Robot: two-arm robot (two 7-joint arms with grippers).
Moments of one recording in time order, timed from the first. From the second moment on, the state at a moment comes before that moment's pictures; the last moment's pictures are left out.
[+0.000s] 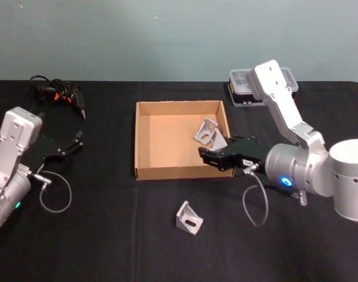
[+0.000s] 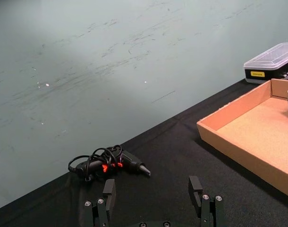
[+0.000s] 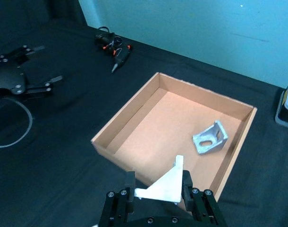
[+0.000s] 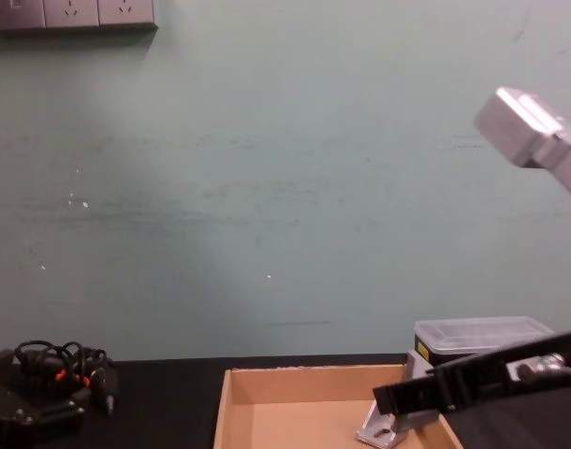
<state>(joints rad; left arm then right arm) -0.20 0.60 0.45 -1.41 -0.25 -0.12 0.03 0.22 0.31 -0.30 -1.78 0.21 0.78 0.36</state>
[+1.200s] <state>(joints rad) -0.20 0.60 0.45 -1.41 -0.25 -0.12 0.03 0.64 0.11 -0.48 -1.08 0.08 0.67 0.39</state>
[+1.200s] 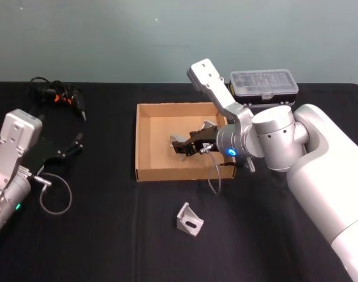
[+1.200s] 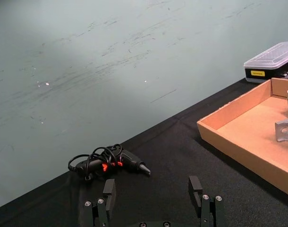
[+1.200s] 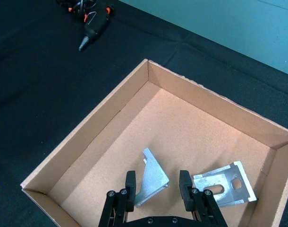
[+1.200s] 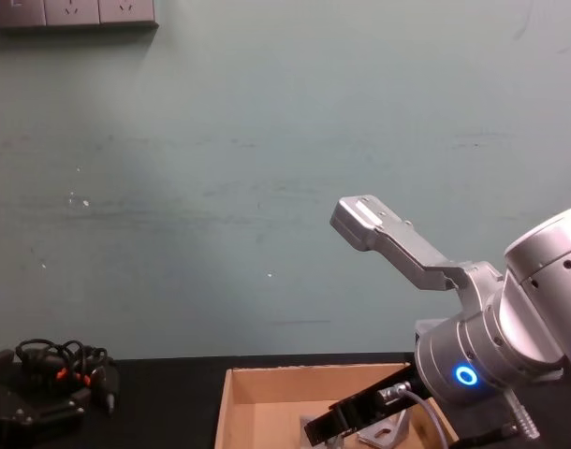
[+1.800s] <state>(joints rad) -0.20 0.60 0.45 -1.41 -0.25 -0.12 0.03 0.63 0.11 -0.47 -1.10 0.07 0.67 0.40</state>
